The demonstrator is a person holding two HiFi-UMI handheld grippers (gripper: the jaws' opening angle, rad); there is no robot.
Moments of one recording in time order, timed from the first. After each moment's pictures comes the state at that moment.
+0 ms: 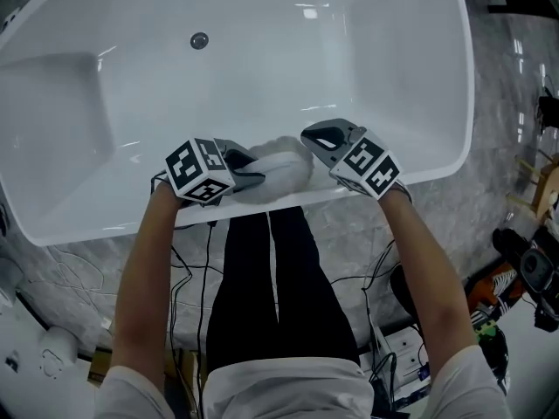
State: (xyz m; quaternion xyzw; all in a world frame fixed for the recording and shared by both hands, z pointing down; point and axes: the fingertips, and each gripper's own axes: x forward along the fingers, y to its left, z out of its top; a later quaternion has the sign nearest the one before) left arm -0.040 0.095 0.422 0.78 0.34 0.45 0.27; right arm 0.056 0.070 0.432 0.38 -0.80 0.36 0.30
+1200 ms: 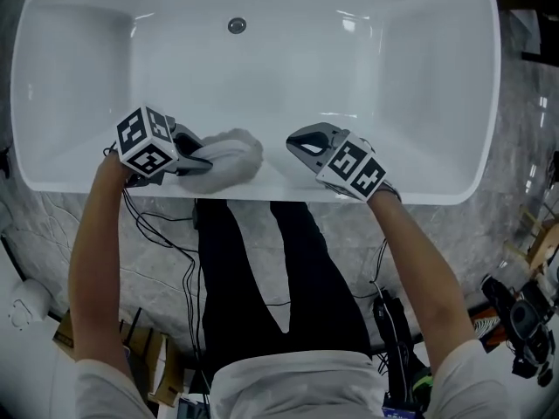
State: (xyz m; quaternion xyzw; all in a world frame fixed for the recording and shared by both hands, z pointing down) left arm -0.157 0.037 0.421 0.73 0.28 0.54 0.32; right arm -0.017 0.062 0.438 0.26 -0.86 0.32 0.28
